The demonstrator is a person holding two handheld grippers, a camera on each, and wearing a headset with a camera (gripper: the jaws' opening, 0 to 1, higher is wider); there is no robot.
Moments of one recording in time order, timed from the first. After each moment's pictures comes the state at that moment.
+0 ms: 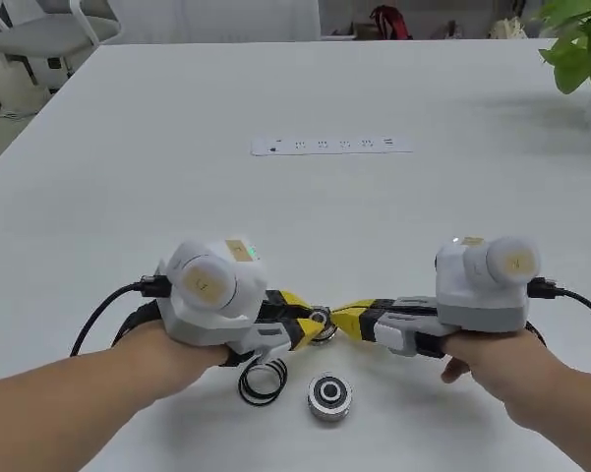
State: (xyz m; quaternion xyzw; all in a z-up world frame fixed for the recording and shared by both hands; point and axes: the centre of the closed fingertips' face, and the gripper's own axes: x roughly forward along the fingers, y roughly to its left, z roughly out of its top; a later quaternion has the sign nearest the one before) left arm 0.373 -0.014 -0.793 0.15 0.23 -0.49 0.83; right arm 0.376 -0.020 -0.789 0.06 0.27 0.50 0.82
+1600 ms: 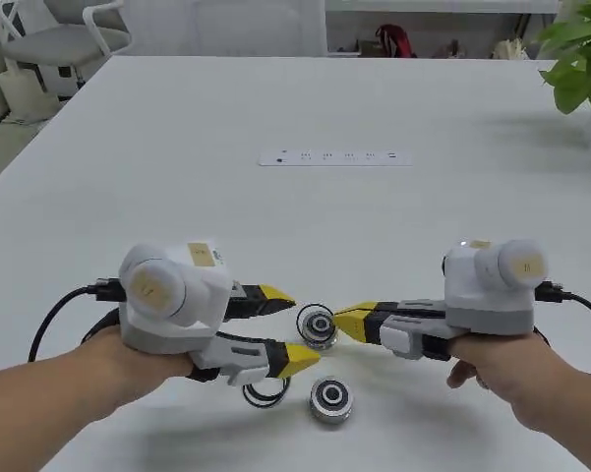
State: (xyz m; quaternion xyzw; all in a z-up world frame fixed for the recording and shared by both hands) left arm 0.340 0.005 -0.759 0.13 0.19 -0.53 0.82; right arm 0.367 -0.018 -0.770 0.07 0.25 0.52 0.82
